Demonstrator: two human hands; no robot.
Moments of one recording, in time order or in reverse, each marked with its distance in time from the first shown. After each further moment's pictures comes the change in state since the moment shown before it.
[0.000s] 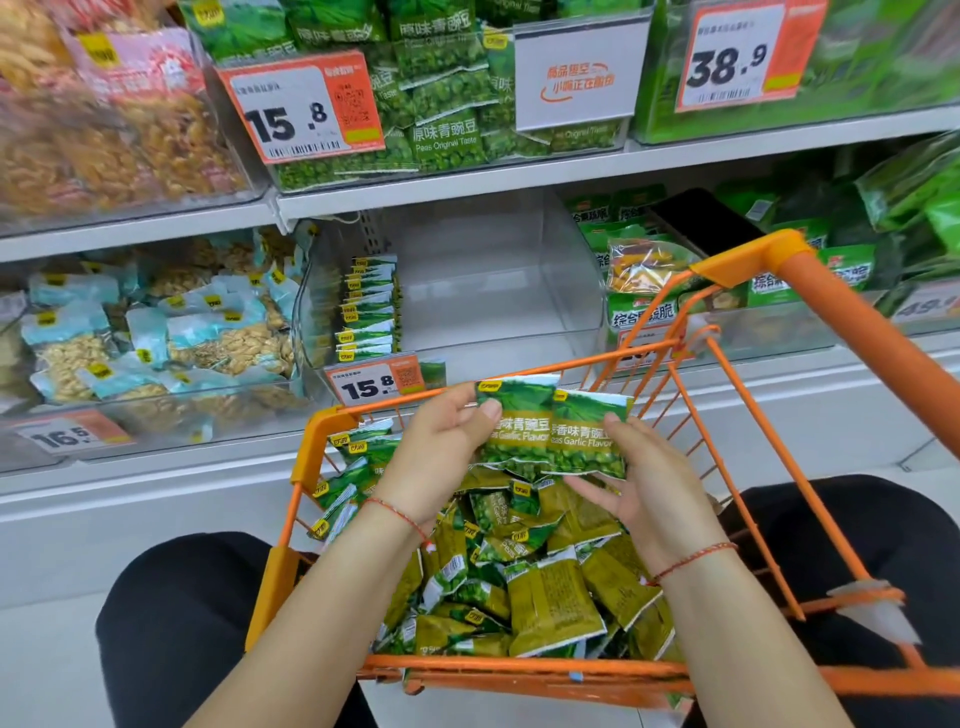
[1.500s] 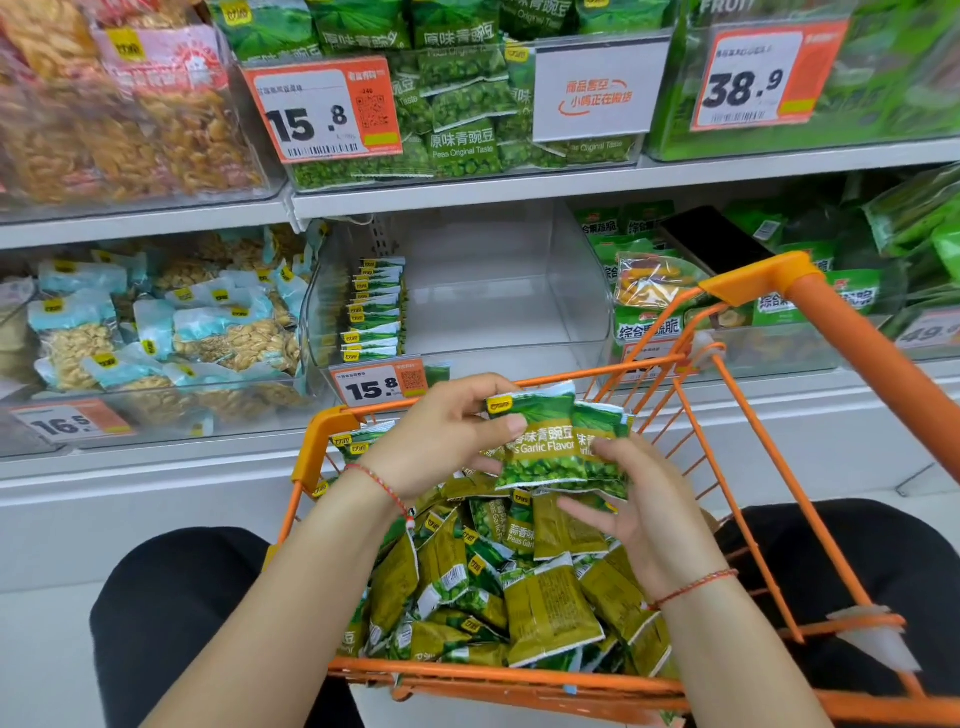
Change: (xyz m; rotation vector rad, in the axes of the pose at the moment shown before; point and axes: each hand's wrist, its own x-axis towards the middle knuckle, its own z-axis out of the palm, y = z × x) left_hand 0.008 0.023 -0.016 0.129 -0.233 0.021; right_hand 0.002 0.009 -0.006 -0.080 -0.082 -0.003
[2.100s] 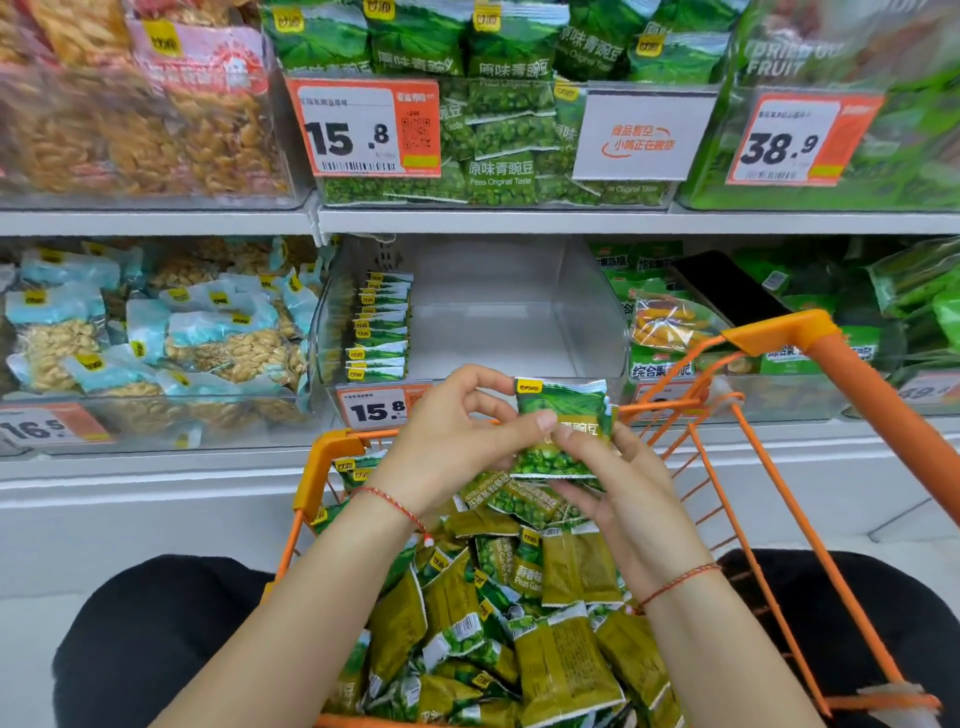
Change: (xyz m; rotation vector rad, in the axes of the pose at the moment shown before) left_hand 0.011 0.005 -0.013 -0.174 0.230 0.050; right_hand 0.005 -0.025 0.052 -0.167 -0.025 -0.110
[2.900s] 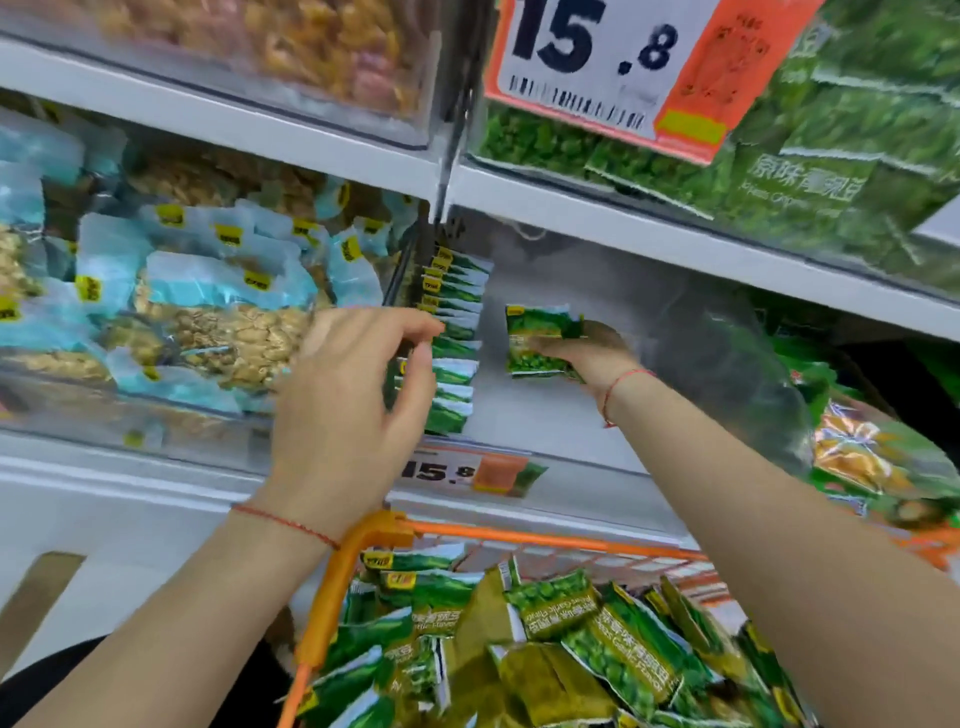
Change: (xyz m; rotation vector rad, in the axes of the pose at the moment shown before) left_hand 0.087 -0.061 -0.142 0.753 0.633 0.557; right_hand 0.274 -0.005 0.124 -0.788 -0.084 -0.120
